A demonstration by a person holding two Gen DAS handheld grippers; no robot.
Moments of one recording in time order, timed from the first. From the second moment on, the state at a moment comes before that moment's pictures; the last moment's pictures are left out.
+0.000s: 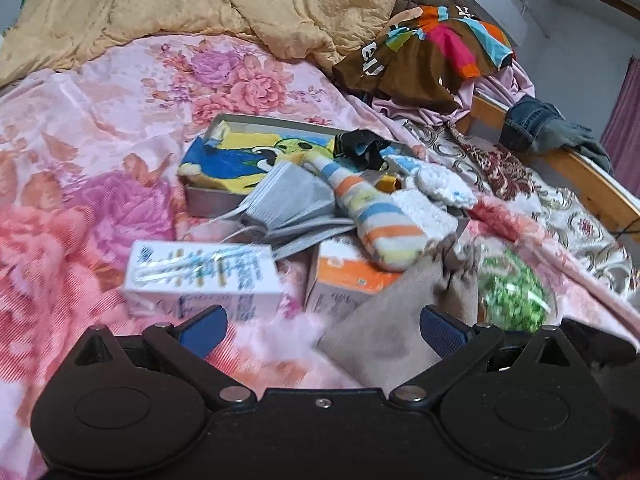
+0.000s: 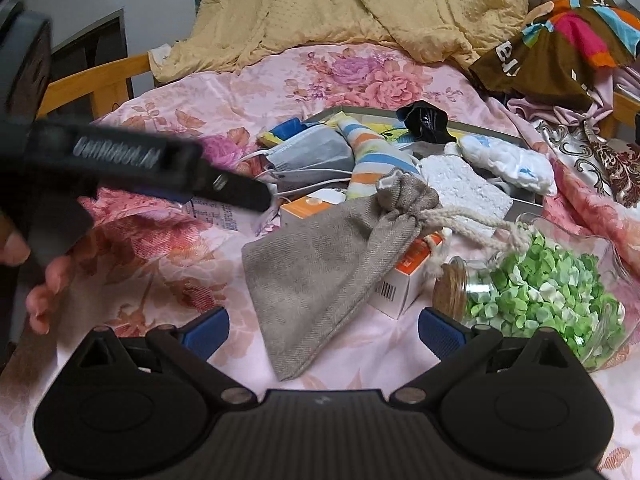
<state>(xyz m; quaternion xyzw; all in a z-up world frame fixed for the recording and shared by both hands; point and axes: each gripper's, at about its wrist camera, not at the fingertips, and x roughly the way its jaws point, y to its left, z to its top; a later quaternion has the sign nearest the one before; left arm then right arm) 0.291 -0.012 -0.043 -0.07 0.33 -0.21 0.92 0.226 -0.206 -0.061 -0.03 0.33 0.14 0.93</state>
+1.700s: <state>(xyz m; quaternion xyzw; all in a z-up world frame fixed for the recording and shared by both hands) 0.387 -0.091 -0.032 -0.16 0.41 -0.27 0.86 0.249 -0.232 -0.064 0.07 0.33 0.12 0.93</state>
